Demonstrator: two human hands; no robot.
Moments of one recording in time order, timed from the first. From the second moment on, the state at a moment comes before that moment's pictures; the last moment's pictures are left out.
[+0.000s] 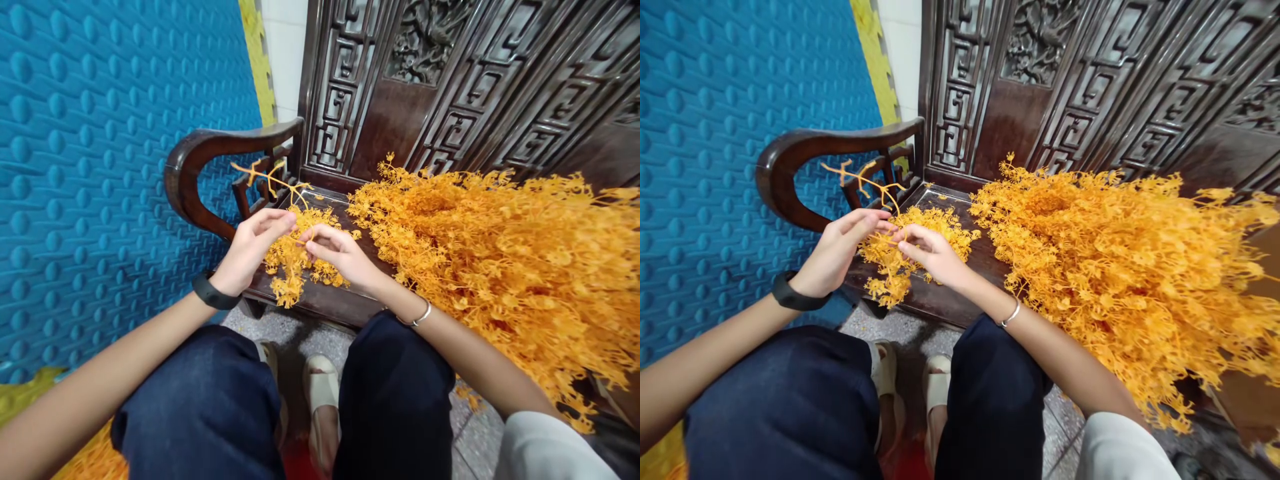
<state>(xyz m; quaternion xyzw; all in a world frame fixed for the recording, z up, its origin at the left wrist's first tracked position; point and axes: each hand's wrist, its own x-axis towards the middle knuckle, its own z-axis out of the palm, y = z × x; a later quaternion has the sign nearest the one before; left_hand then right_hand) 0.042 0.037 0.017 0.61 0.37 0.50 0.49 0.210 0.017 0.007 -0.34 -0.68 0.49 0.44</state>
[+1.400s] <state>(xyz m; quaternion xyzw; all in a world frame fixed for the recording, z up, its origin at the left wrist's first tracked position) 0.041 0.031 0.017 0.69 0.40 0.25 0.55 0.220 0.017 0.003 -0.46 -0.57 0.53 0.44</state>
